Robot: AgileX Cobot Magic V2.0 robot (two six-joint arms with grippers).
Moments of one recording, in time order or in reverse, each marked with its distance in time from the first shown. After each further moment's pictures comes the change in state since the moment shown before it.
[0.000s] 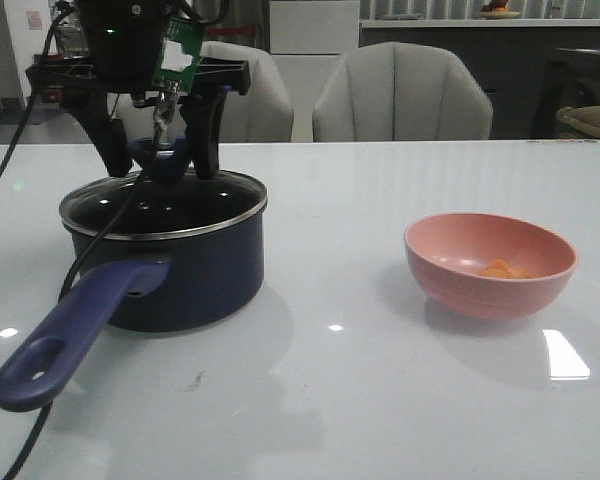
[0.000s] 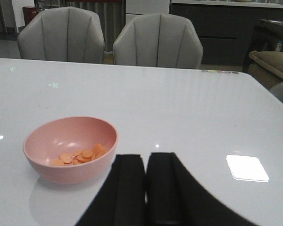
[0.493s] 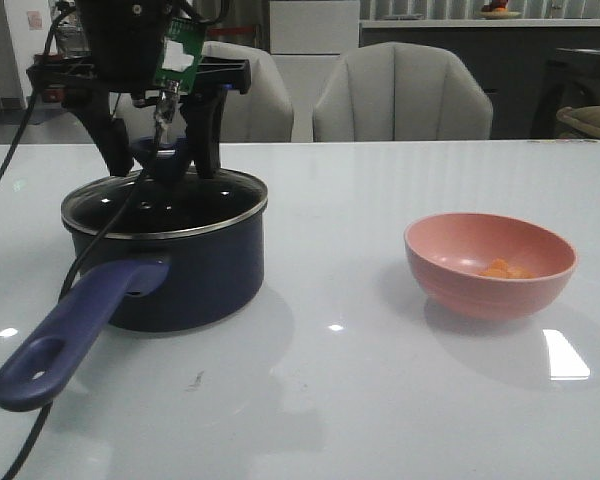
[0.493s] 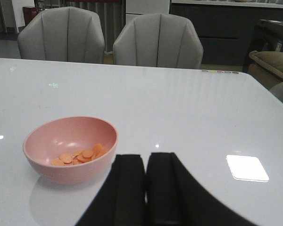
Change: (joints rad) left arm 0.000 0.000 -0.002 0.000 -0.005 0.000; right arm 0.000 0.000 0.000 0.000 0.000 0.000
